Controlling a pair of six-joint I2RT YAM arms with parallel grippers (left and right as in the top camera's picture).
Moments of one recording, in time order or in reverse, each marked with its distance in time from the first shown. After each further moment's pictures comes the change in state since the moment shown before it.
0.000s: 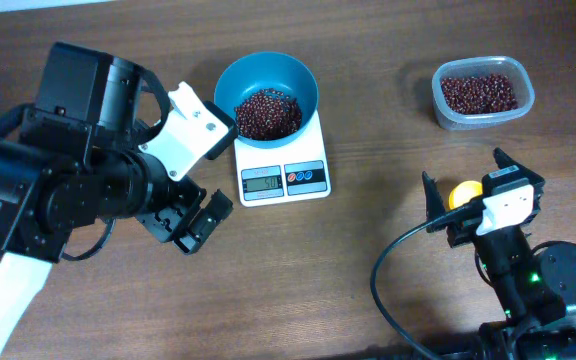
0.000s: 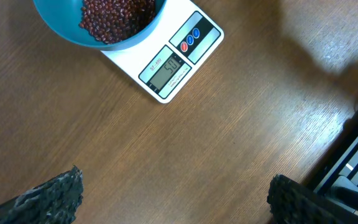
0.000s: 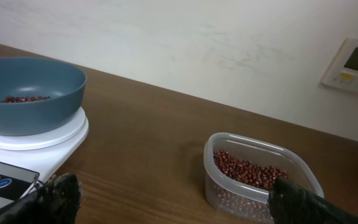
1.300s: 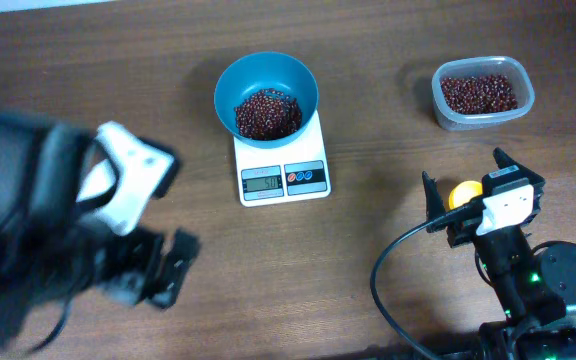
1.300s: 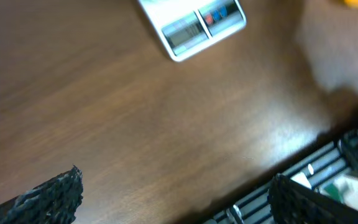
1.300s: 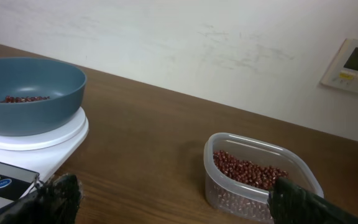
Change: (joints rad) left arm 0.000 -0.229 0.001 -0.202 -0.101 -0.338; right arm 0.000 0.000 0.000 0.000 0.000 0.000
